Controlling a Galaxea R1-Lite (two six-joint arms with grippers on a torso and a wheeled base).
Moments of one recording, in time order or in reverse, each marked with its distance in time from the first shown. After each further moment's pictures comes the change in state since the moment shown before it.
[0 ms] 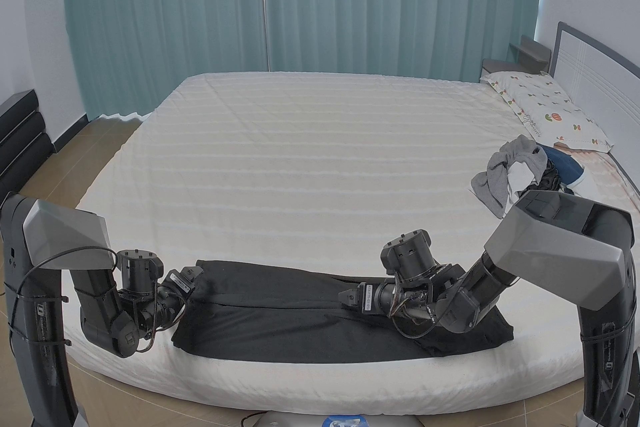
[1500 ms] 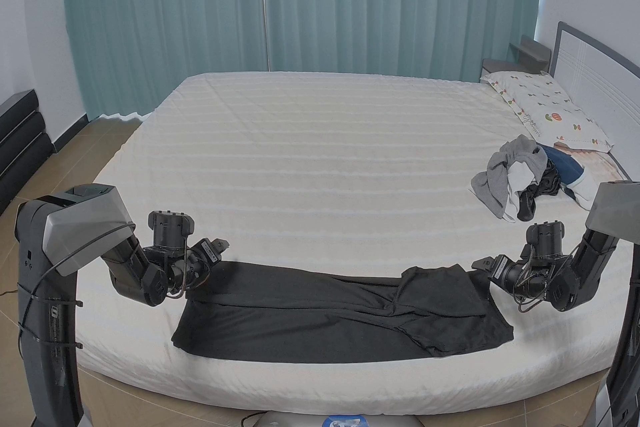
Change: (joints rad) left arm -0.028 0.076 -0.507 0.450 0.001 0.274; right arm -0.574 -0.131 0.424 -0.337 0.121 0.105
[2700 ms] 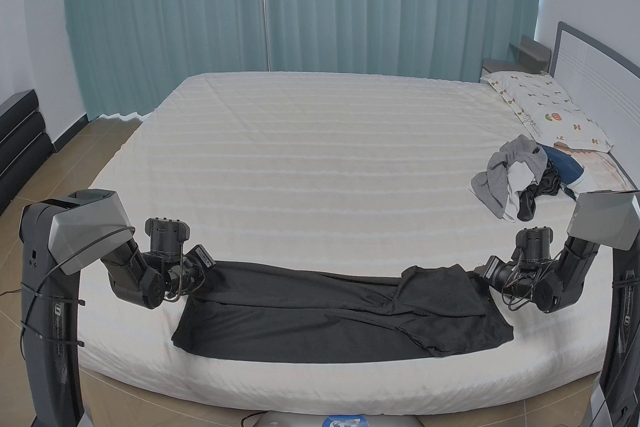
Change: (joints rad) left arm 0.037 0.041 0.000 0.000 -0.004 -0.045; right arm -0.010 0.152 -0.102 -0.081 0.007 0.006
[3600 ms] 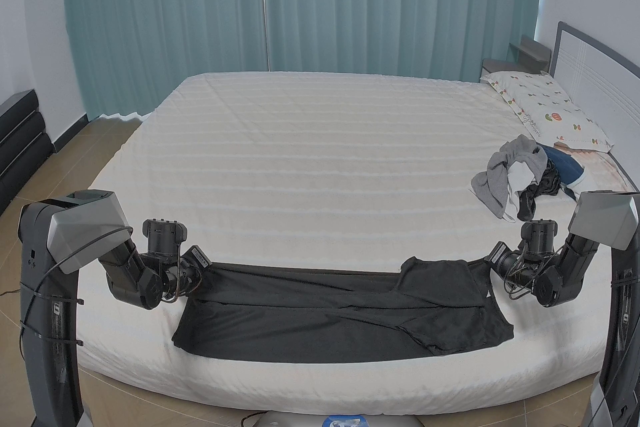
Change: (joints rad) left arm 0.012 -0.001 0.012 -0.002 0.014 -0.033; right arm -0.046 0.034 -0.071 -0.066 -0.013 0.103
